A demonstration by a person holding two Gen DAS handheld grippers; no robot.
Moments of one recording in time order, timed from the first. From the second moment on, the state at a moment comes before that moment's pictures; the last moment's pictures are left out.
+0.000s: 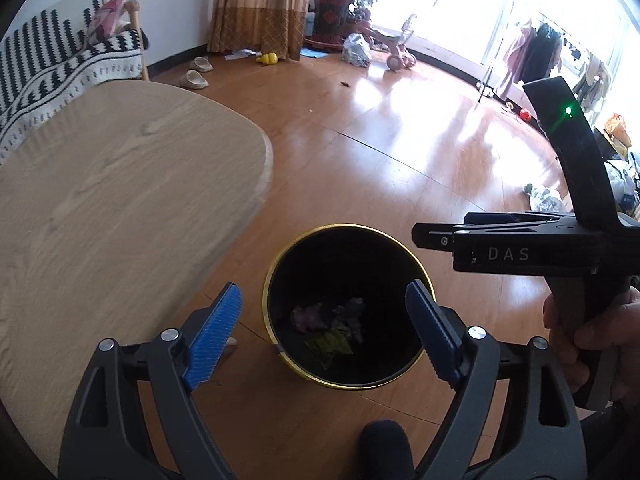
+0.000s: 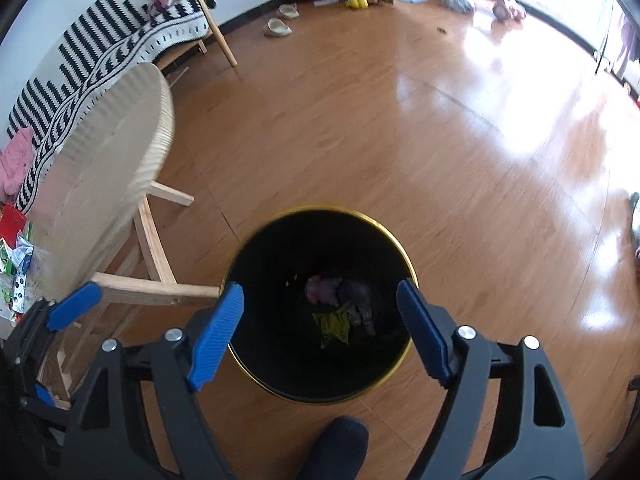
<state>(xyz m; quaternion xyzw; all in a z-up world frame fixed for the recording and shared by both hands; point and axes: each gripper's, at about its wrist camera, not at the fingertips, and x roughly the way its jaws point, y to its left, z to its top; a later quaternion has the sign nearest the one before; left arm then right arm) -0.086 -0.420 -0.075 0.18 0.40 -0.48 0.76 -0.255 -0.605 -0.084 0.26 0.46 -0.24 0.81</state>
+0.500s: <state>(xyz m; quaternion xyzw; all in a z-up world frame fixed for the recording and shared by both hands) 0.039 -0.160 0.003 0.05 0.38 -0.26 0.88 -0.104 -0.426 -0.008 0.21 0.42 -0.07 0.88</state>
